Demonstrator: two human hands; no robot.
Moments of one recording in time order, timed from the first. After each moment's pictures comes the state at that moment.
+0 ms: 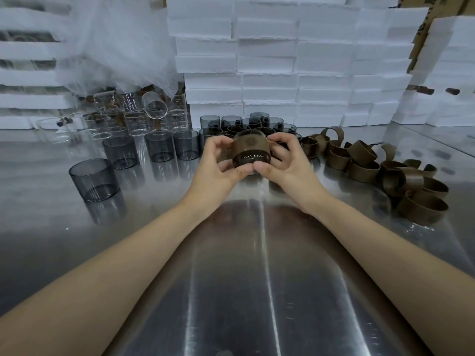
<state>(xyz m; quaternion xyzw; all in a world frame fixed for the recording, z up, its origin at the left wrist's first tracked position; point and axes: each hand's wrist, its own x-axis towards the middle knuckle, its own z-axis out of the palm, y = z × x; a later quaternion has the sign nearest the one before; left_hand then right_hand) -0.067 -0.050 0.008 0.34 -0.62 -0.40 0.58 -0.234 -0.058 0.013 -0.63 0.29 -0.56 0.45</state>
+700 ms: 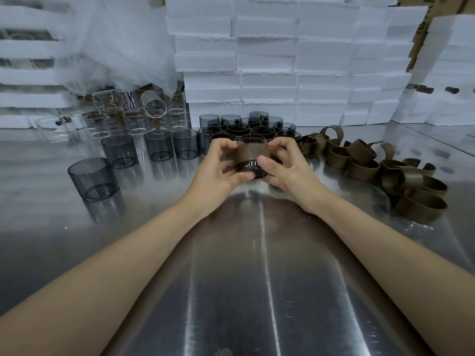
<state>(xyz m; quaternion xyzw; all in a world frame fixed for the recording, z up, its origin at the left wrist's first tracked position) -0.065 -0.059 0.001 0.33 -0.66 -0.39 0.55 -0.238 -0.055 0.014 -0.63 0.32 -0.53 0.47</state>
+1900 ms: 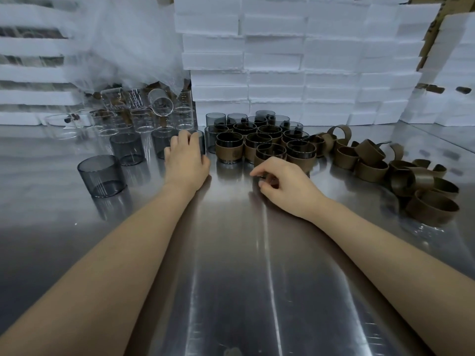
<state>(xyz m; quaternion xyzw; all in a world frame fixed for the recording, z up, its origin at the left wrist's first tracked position) -0.009 -0.111 -0.001 0.66 -0.68 0.11 0.31 -0.234 -0.059 0.003 -0.83 0.45 -0.31 0.08</state>
